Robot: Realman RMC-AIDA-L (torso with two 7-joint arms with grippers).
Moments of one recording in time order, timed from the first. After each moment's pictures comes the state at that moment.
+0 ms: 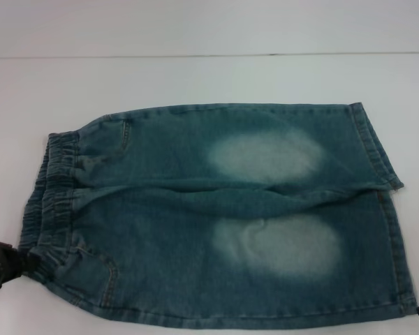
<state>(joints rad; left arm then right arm) -0.41 -2.07 0.51 0.98 2.57 1.65 -1.65 0.39 1.97 -0.75 -1.07 -2.47 -1.98 2.13</state>
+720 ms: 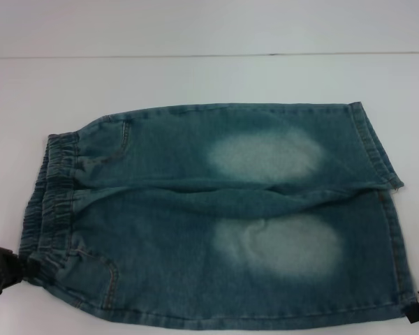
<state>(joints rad) -0.40 -2.08 0.51 0.98 2.59 1.64 -1.64 0.44 1.99 -0.75 -0.97 -2.56 -1.89 2.12</state>
